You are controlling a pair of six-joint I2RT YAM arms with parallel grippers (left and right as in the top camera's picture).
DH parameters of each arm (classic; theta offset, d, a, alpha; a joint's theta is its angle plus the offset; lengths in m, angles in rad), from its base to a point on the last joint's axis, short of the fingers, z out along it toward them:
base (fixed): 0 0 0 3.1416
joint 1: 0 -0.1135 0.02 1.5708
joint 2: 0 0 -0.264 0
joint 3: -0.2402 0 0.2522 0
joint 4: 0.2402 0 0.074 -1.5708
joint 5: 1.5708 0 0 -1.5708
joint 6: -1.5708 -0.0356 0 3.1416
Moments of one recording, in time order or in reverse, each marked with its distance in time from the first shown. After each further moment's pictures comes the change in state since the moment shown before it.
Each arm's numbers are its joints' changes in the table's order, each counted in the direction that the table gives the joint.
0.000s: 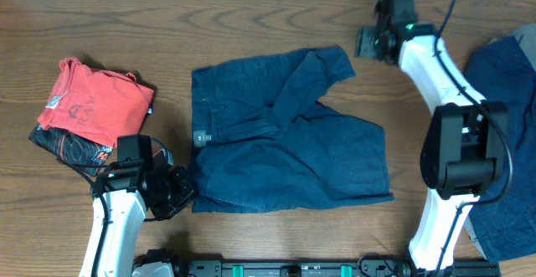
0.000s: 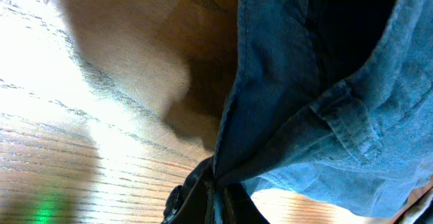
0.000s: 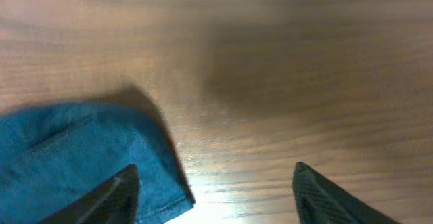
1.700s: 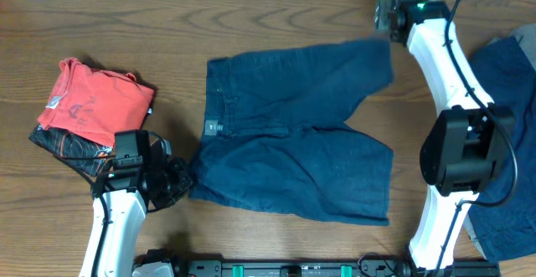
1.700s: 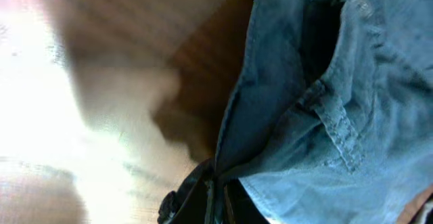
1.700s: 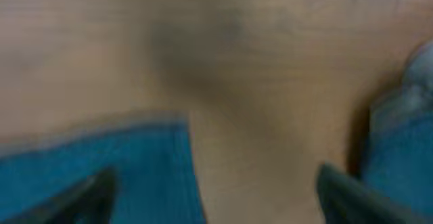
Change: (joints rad) left arm 0.000 0.000 0.000 -0.155 0.000 0.000; right arm 0.019 0.024 -0.293 0.298 0.311 0.088
